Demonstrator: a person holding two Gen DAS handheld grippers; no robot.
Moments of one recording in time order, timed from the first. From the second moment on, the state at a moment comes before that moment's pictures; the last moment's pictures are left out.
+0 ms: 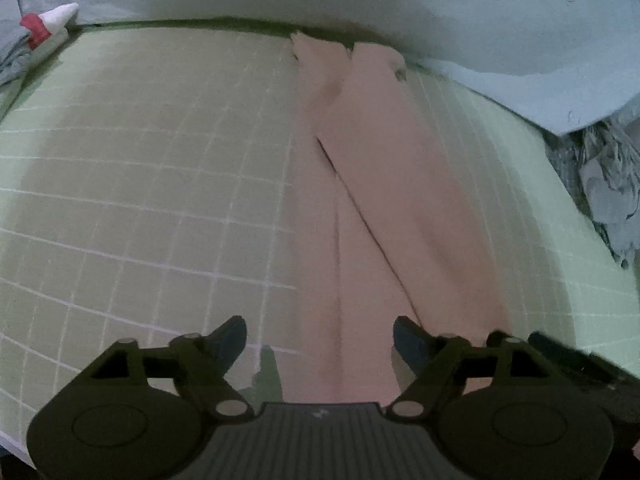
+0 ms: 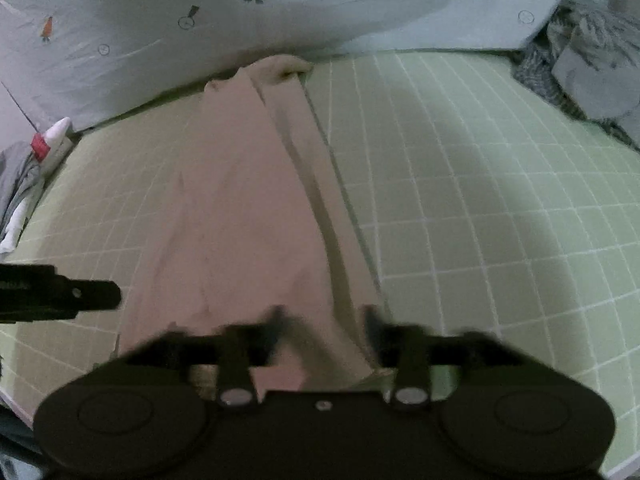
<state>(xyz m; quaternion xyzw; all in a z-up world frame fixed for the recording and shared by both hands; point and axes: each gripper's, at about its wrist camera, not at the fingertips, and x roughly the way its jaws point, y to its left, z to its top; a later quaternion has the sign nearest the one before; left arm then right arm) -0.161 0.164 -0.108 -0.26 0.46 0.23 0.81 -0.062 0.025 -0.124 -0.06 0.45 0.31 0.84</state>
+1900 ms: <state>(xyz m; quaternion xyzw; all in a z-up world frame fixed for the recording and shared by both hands) -0.093 0.200 -0.031 -0.33 0.34 0.21 0.86 0.077 0.072 -0.034 0.08 0.48 0.46 0.74</state>
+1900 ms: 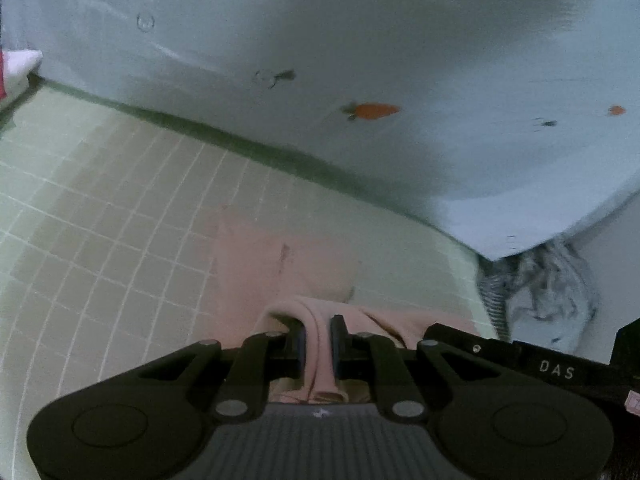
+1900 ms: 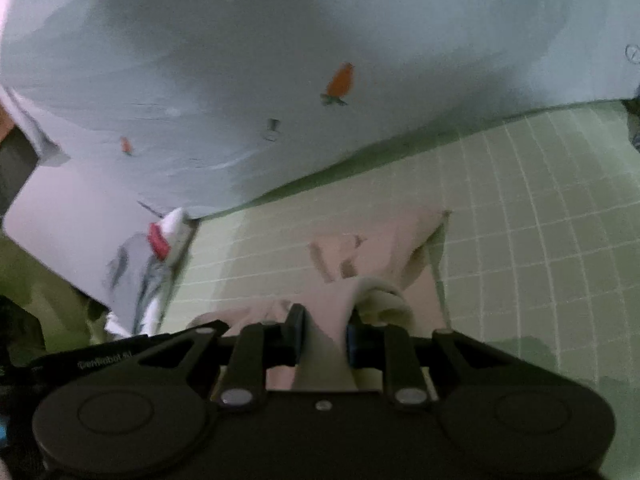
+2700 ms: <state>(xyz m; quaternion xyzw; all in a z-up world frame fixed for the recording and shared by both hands) -0.079 0.272 -0.121 -0.39 0.39 0.30 0.78 0.145 0.123 -0.103 0.04 0.48 0.39 0.79</state>
